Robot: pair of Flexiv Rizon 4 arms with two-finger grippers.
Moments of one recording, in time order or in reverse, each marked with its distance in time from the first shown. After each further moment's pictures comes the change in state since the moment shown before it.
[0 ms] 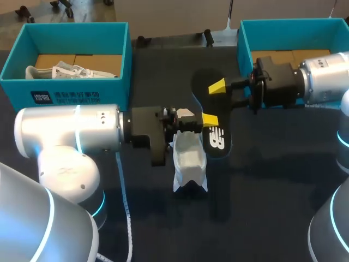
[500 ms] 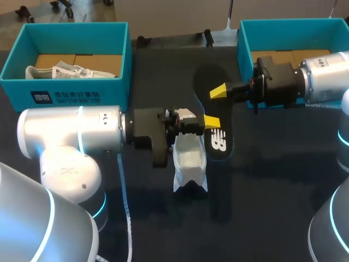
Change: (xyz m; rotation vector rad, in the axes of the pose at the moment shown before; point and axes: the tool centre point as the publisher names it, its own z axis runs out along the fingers) left arm 0.003 -0.004 0.003 0.011 -0.004 -0.029; right arm -0.001 0.002 -0.001 -0.001 -0.004 0.004
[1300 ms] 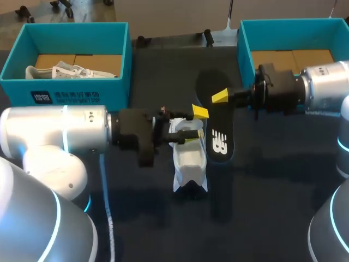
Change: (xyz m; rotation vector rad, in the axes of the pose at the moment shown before) left arm 0.017 0.011 -0.033 -0.043 0.092 -0.074; right arm -0.017 0.001 -0.003 -0.016 0.025 0.029
